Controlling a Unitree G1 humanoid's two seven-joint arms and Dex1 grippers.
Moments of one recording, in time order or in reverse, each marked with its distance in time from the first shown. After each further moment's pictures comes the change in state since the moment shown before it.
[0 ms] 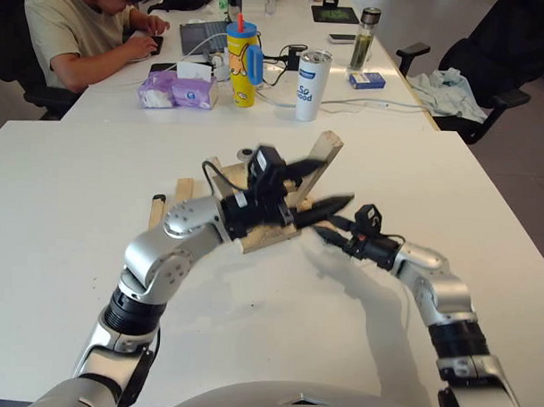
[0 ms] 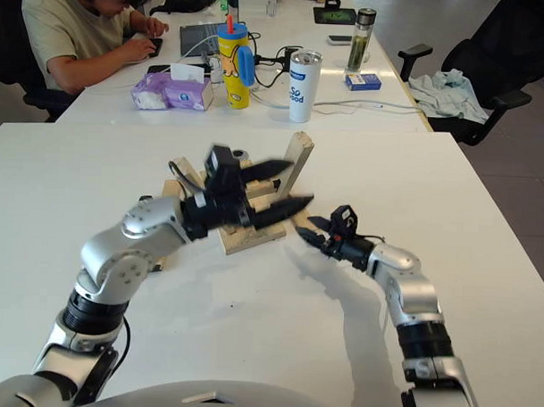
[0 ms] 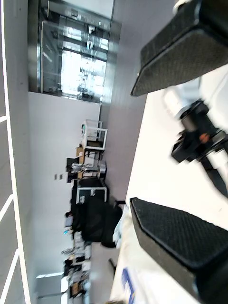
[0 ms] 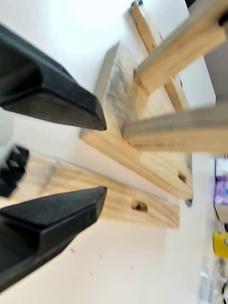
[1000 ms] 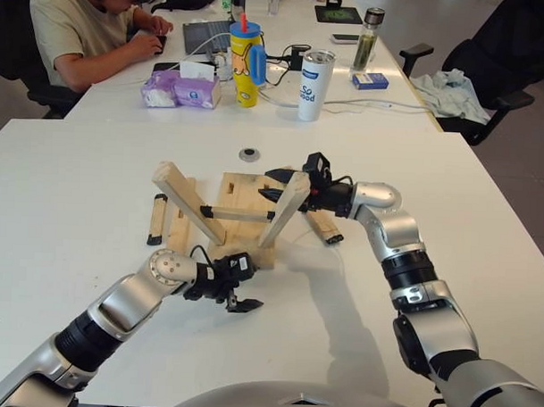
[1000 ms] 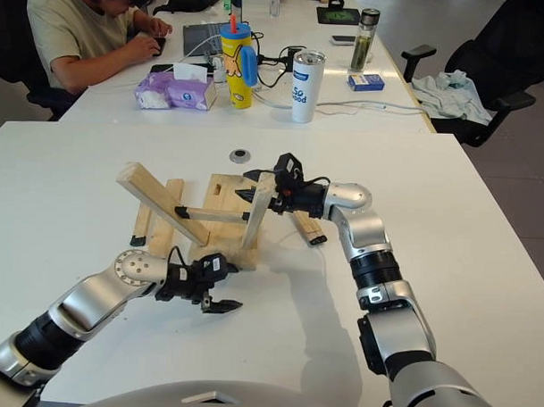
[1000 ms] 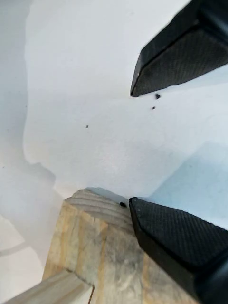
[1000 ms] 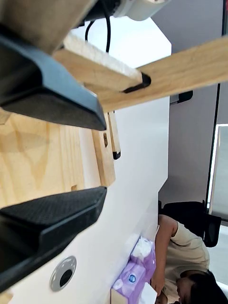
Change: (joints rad) left arm 0.180 0.440 -0.226 0.026 0.514 0.102 -0.260; right arm -0.278 0.208 0.137 0.040 -0.068 -0.103 0.235
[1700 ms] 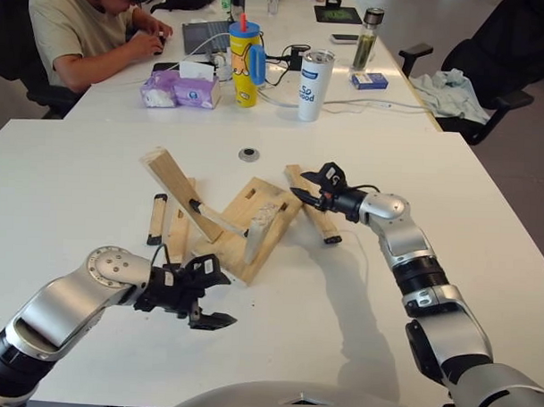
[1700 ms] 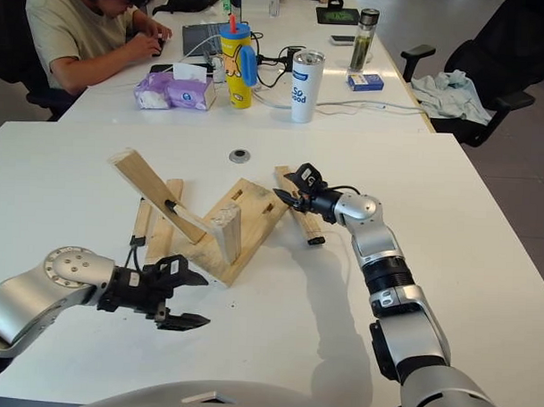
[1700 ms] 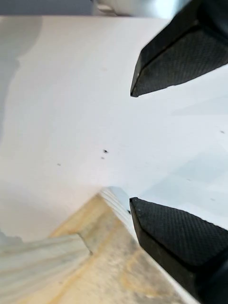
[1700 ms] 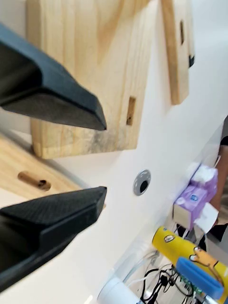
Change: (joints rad) left arm 0.097 0.127 0.269 -0.277 -0.272 0.242 -0.104; right arm -0.060 -0.094 0.010 0.326 -0.254 -0.182 -0.327
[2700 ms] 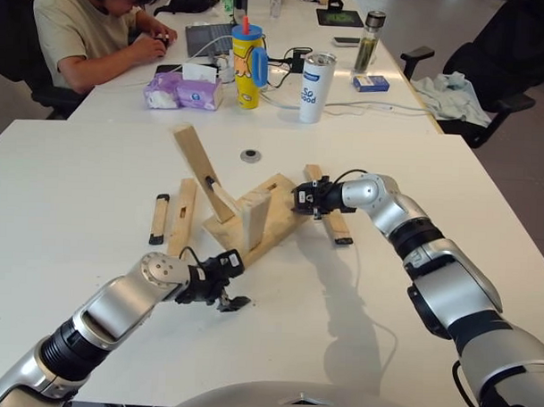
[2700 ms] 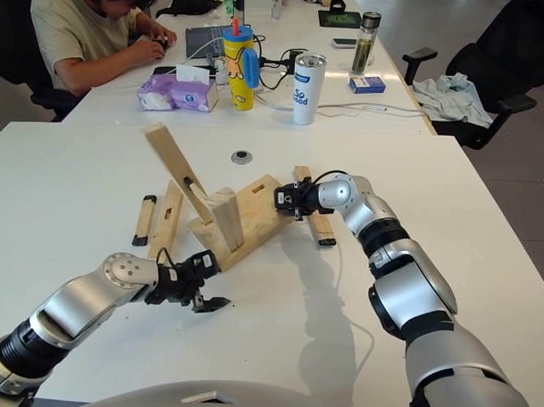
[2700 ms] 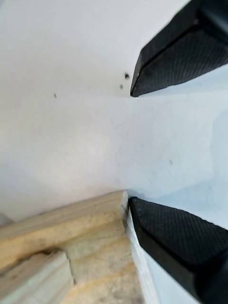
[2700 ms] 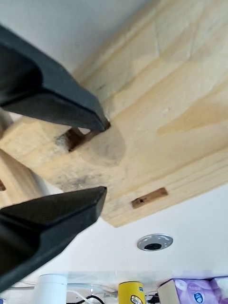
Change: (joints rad) left arm -0.104 -0.118 -0.187 0.158 0.248 0.064 0.262; right arm -0.200 -0.062 0.324 0.222 -0.360 -0.270 0.104
